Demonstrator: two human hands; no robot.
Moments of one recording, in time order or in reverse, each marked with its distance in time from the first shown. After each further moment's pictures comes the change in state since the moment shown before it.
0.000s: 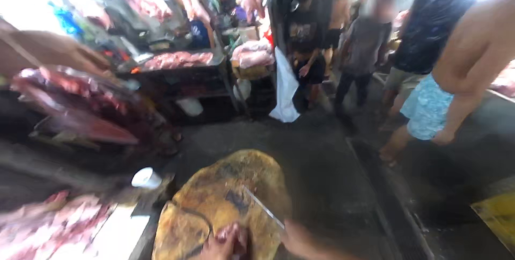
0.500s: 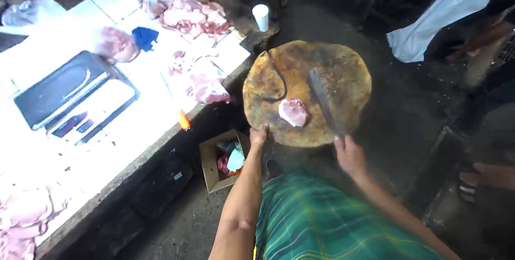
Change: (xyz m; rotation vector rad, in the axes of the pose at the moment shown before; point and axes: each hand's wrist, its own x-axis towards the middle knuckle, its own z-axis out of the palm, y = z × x) left_hand -0.063 -0.139 -0.012 -0.535 0.204 -0.615; right_hand -0.035 -0.004 0.012 -0.270 0.121 -0.382
